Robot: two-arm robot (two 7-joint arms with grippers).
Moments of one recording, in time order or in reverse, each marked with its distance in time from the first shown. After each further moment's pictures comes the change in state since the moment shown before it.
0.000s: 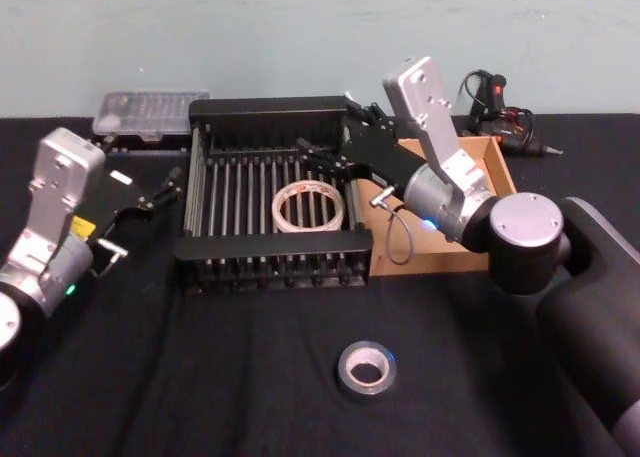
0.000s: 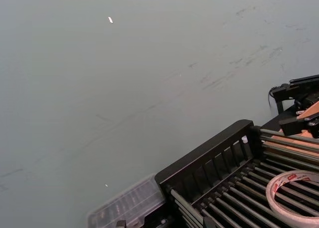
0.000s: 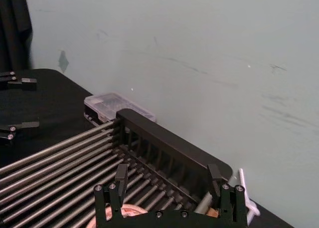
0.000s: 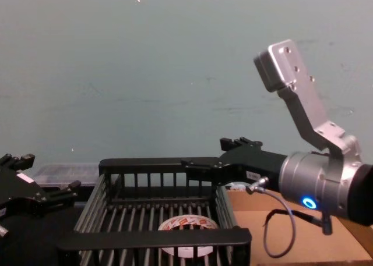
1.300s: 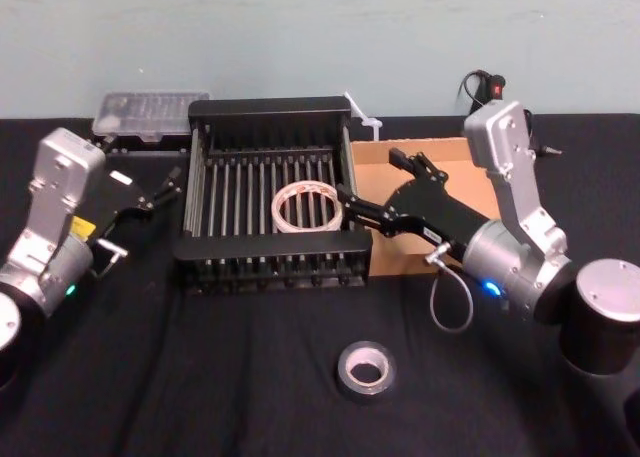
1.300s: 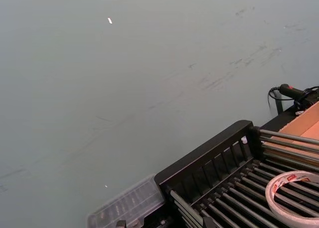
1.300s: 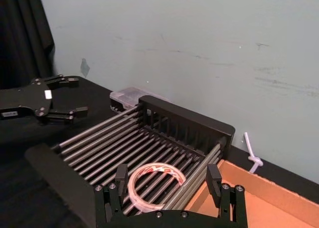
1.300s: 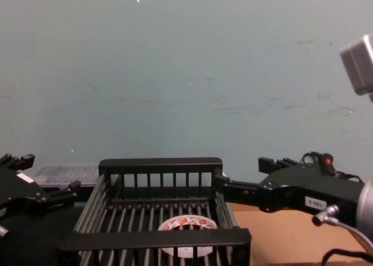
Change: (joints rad) left arm 0.000 0.000 0.000 0.000 0.000 0.000 0.000; right arm -0.308 0.165 0.069 -0.438 0.153 0.153 0.014
